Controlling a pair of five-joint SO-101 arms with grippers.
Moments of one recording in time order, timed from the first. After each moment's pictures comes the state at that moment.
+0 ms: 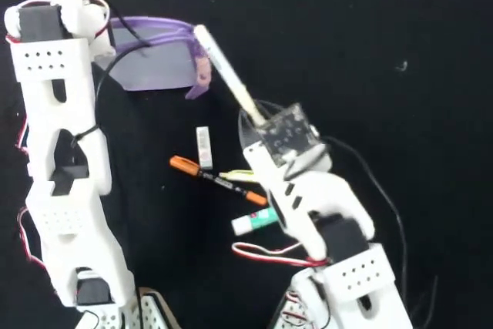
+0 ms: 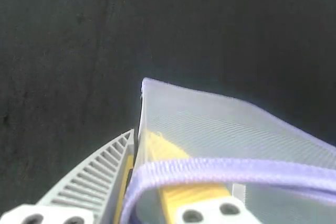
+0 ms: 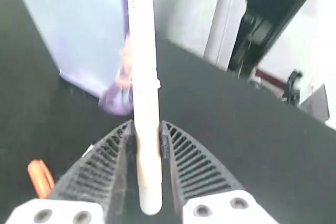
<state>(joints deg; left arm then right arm) -10.4 35.6 -62.5 100.4 5.5 -21.1 -72.2 68.8 29.3 16.7</state>
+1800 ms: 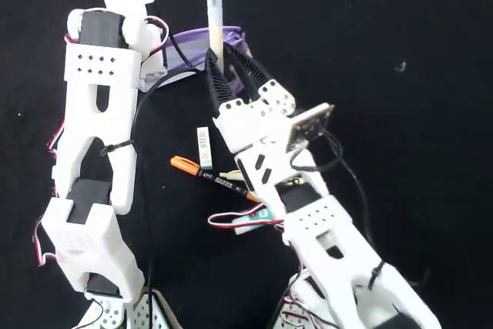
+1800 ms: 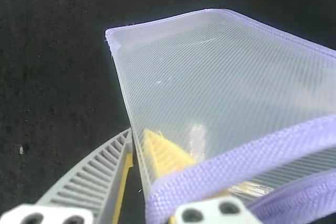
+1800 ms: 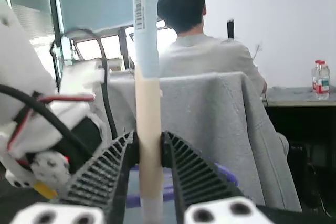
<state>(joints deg) 2.7 16.6 -41.3 100.4 12.6 -26.1 -39.8 70.2 -36.6 -5.8</state>
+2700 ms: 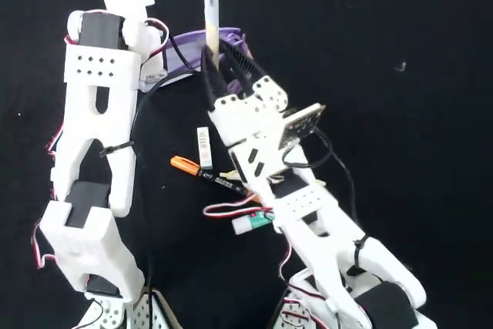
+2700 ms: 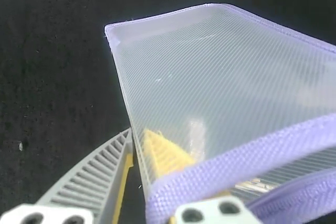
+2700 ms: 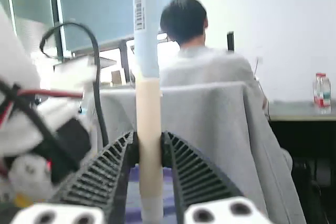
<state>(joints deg) 2.7 14.7 -39.2 100.4 12.6 -26.1 -26.5 68.1 -51.9 -5.8</state>
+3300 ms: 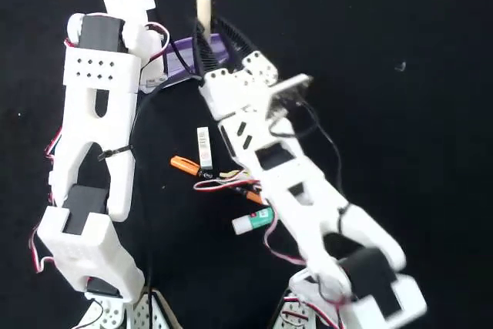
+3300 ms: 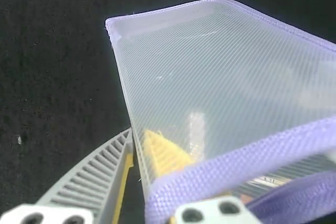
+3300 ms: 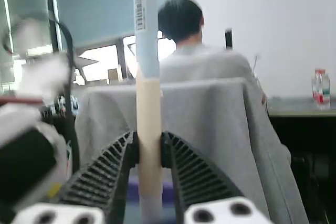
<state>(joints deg) 2.9 12.4 -35.9 100.3 12.7 -25.5 -12.3 54.4 -51.9 -5.8</state>
